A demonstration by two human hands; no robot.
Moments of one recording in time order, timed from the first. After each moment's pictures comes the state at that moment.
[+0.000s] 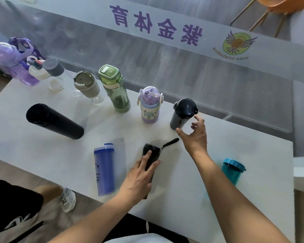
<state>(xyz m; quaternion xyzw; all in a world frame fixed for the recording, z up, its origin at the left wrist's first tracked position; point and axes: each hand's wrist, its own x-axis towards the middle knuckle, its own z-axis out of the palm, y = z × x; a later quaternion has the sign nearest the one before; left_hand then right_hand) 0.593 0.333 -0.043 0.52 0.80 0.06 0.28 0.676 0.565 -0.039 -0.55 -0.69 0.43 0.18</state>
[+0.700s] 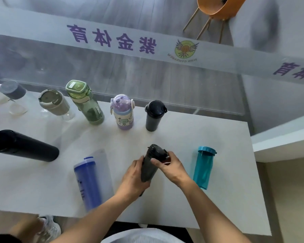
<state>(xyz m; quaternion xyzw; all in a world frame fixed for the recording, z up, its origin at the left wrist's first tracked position) 0.607 0.357 -0.039 0.44 0.78 0.22 0.38 0.742 0.473 -0.003 -0.58 -0.59 0.57 0.00</state>
